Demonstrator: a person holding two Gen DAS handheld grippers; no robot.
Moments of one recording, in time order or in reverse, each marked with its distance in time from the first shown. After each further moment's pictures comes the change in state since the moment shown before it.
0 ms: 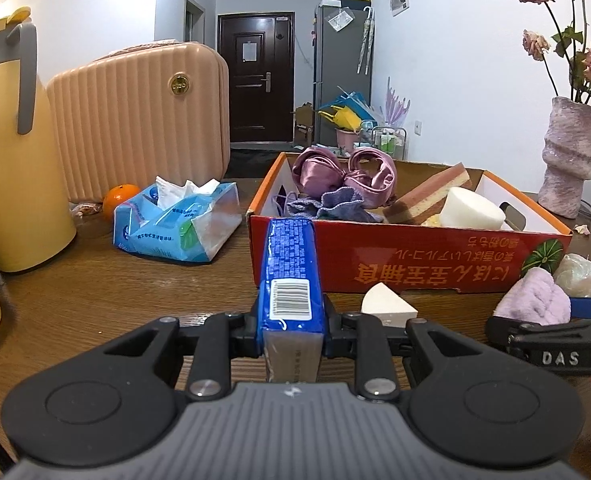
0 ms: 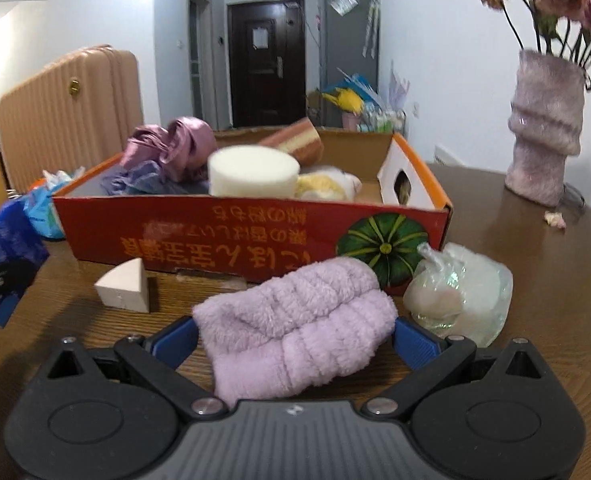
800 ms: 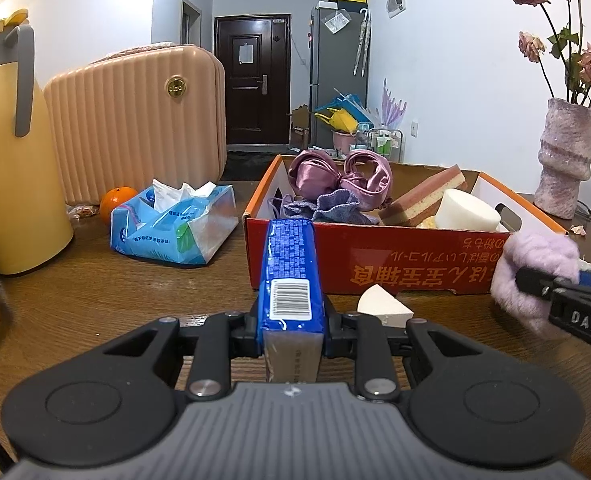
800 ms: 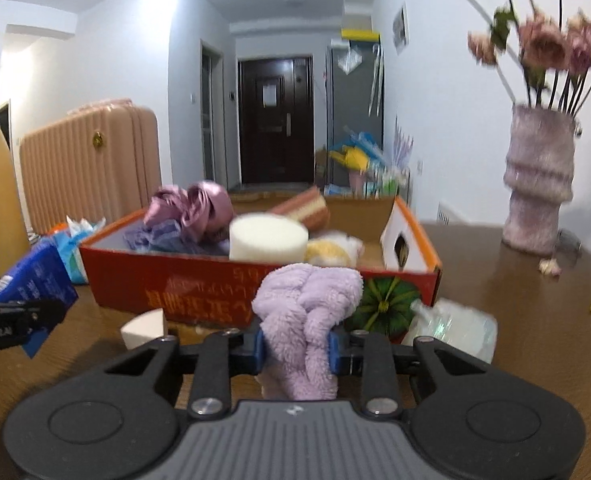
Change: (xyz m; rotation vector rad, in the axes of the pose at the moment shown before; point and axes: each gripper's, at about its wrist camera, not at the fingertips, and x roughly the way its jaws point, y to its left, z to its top) left arm -0.002 -0.001 0.000 0.005 -0.008 -0.009; right arm -0.029 0.001 0.001 -0.016 -0.194 0.024
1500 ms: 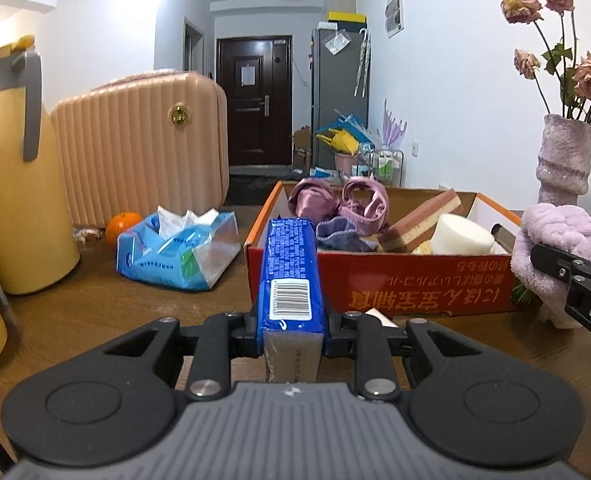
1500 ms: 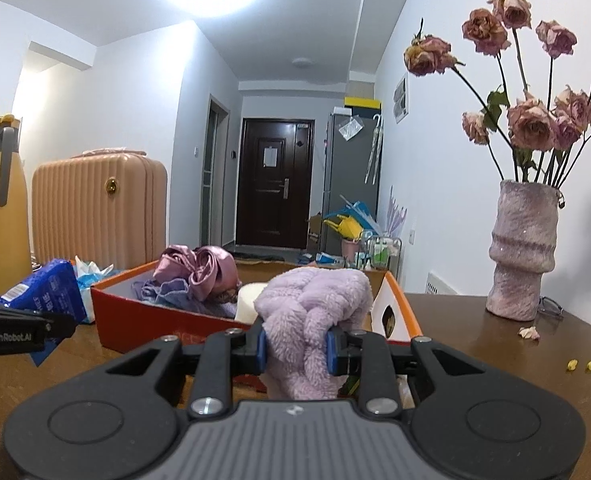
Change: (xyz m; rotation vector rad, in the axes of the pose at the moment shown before) left arm -0.012 -0.005 0.007 0.012 -0.076 0.012; right arm -0.031 0.012 0.003 -0.075 -0.211 -0.034
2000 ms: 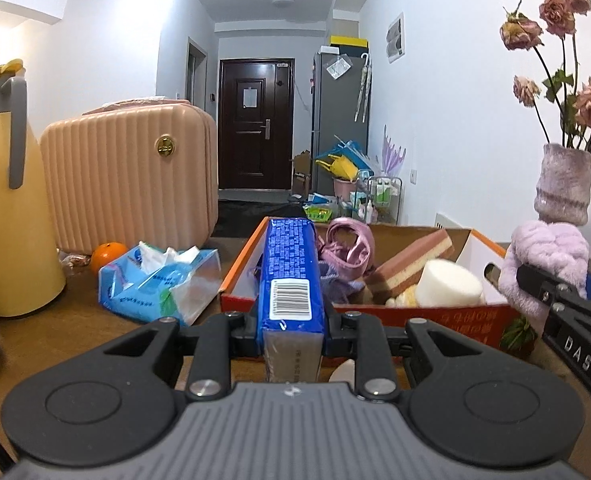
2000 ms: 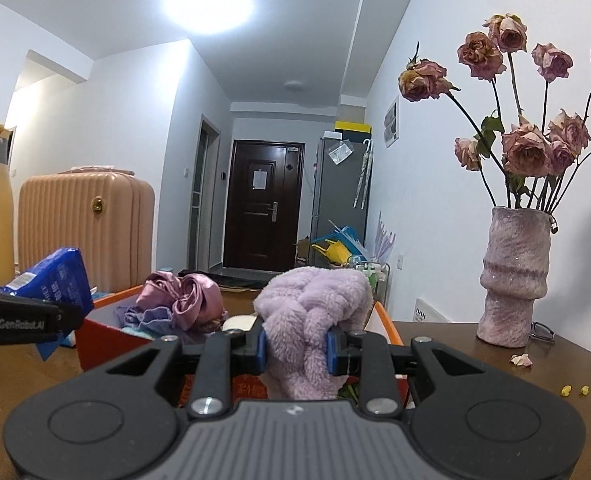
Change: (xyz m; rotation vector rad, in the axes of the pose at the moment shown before) left arm 0.013 -0.018 0.020 -0.036 -0.073 -0.007; right arm 0.011 0.000 0.009 -0.018 -0.078 -0.042
